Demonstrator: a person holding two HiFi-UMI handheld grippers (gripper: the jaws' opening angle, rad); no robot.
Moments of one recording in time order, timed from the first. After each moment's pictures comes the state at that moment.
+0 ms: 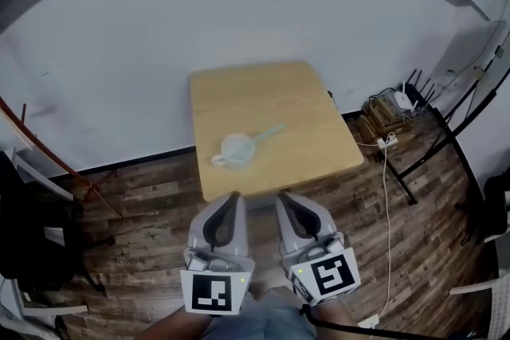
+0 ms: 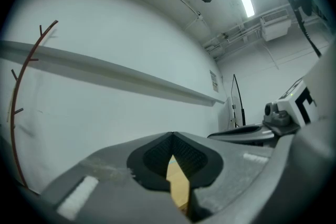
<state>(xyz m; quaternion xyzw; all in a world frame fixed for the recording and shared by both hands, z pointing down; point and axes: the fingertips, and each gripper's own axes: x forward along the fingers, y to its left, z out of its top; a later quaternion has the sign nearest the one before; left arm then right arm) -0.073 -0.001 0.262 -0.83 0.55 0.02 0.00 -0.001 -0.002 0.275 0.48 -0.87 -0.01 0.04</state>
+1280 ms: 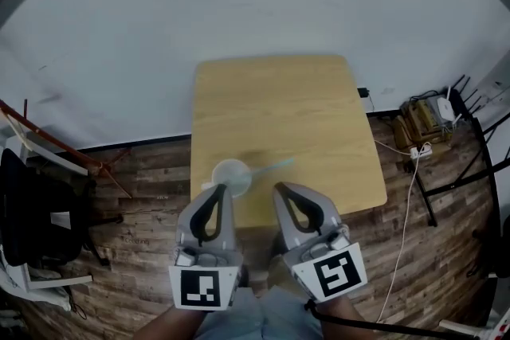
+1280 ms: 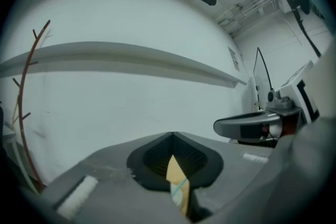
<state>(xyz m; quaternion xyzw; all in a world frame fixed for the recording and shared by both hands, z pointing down) -0.046 -0.166 0.301 -0.77 0.64 -0.05 -0.03 0.038 -0.176 0.296 0.38 -0.92 0.03 0.04</state>
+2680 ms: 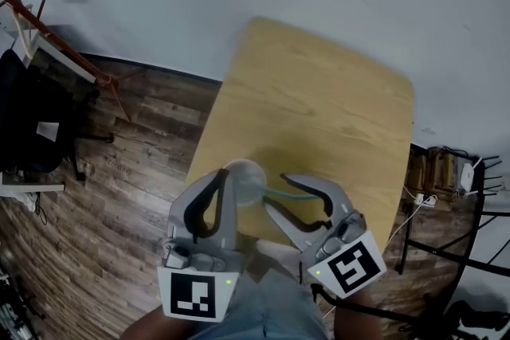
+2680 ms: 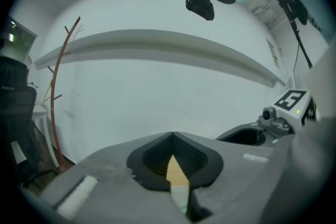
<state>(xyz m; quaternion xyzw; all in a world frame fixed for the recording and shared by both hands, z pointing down) -0.103 -0.232 0.338 -0.65 0.75 -0.02 -0.11 -0.035 -0.240 0.368 0.03 -0.98 -0.02 0.17</state>
